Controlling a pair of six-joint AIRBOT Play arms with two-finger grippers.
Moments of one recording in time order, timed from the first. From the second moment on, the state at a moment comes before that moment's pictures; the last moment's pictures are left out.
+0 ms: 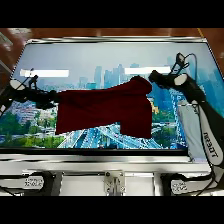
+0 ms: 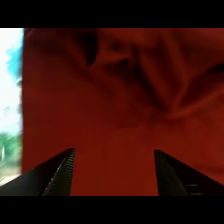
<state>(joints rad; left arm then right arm) 0.20 -1.52 1.21 1.10 -1.11 -1.53 -0.01 -1.58 1.31 -1.02 0.57 1.53</state>
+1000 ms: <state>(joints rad) 0.51 -1.48 0.81 0.94 -1.25 -1.25 -0.36 -1.53 1.28 -1.00 1.28 1.37</state>
